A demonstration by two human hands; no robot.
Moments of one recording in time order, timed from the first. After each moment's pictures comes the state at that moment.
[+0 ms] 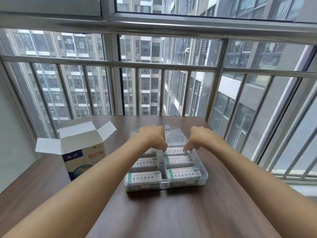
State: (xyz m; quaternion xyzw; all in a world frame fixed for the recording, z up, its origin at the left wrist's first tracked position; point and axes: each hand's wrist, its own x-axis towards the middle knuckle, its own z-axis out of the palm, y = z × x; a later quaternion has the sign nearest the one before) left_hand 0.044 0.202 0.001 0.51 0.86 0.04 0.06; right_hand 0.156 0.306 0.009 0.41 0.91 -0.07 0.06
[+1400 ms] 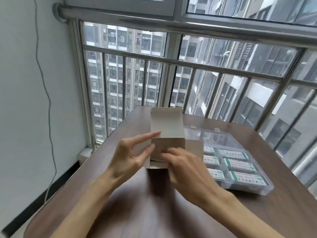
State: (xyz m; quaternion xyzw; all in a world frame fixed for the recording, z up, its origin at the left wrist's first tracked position) left_hand 0.012 -0.039 -0.053 0.44 0.67 0.60 -0.07; right_hand 0.125 0.091 -0.028 -0.02 0.98 -0.02 -0.20
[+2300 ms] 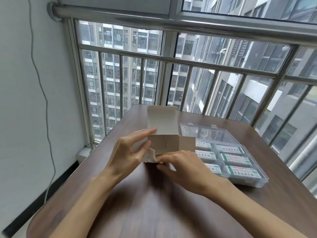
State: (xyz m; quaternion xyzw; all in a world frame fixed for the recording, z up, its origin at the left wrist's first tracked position) left_hand 0.003 -0.036 -0.060 0.44 0.69 0.55 -0.12; right_hand 0.119 0.107 -0.036 -0.05 0.99 -0.05 -0.13
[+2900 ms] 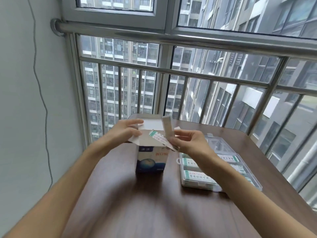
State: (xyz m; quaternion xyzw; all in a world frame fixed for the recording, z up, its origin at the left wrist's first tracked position) left_hand -0.038 -0.027 0.010 0.33 0.79 0.50 0.15; right_hand 0.113 0.126 0.017 0.10 0.75 -0.63 -0.17
